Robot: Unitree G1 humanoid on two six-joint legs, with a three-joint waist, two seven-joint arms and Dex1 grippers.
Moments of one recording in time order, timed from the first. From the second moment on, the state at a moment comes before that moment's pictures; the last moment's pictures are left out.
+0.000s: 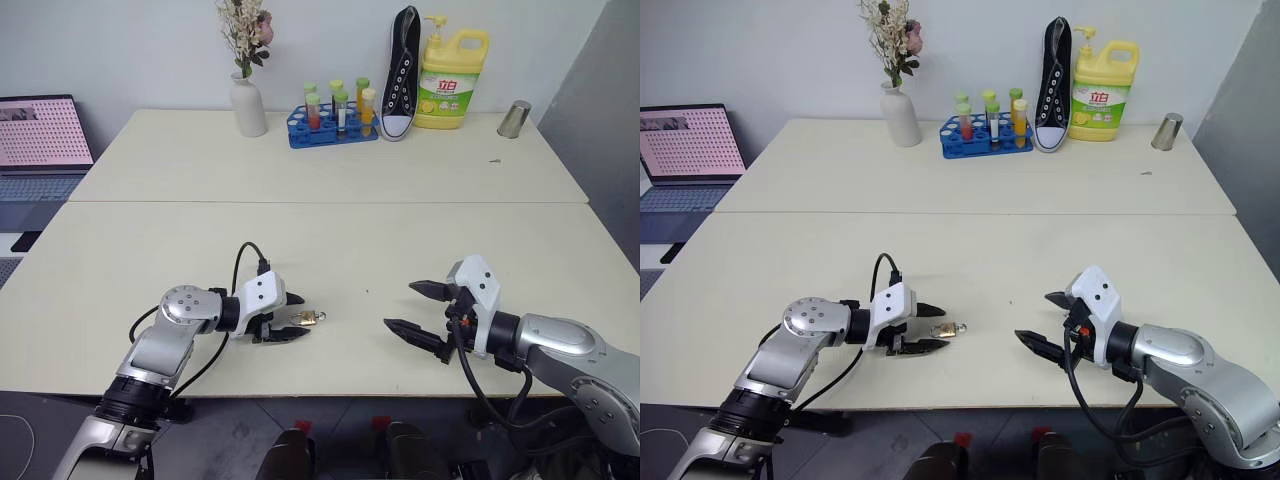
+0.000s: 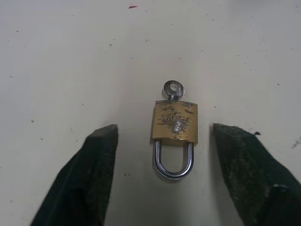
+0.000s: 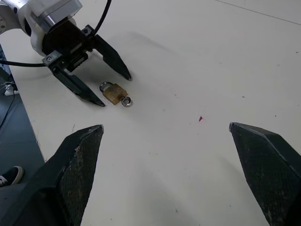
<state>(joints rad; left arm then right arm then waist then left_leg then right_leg) -0.31 0.64 -0.16 0.04 -0.10 0.19 -1.20 -0.10 -0.66 -0.04 -0.74 0.70 0.96 0.51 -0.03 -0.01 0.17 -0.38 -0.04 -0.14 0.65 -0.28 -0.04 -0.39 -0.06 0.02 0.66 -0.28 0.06</state>
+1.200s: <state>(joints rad) -0.36 0.69 -0.28 0.04 -0.06 0.10 -1.18 -0.11 -0.66 -0.01 -0.74 0.70 0.92 0.51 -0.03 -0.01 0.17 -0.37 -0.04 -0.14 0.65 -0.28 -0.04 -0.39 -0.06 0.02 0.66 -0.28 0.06</state>
